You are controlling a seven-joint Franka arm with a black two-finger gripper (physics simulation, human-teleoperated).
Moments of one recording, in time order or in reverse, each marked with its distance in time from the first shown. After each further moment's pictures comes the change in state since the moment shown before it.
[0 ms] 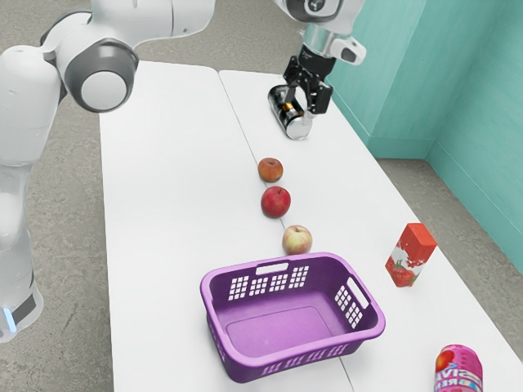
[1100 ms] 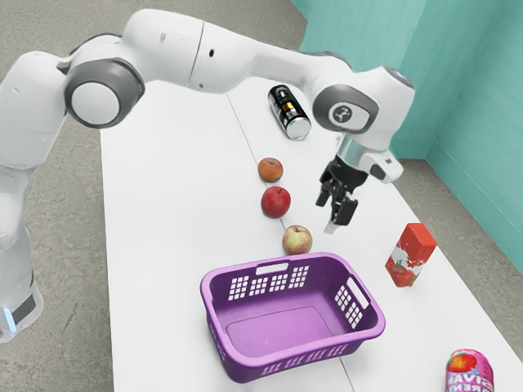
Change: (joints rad) arm -0.034 0.086 -0.339 -0.250 0.046 0.277 -0.020
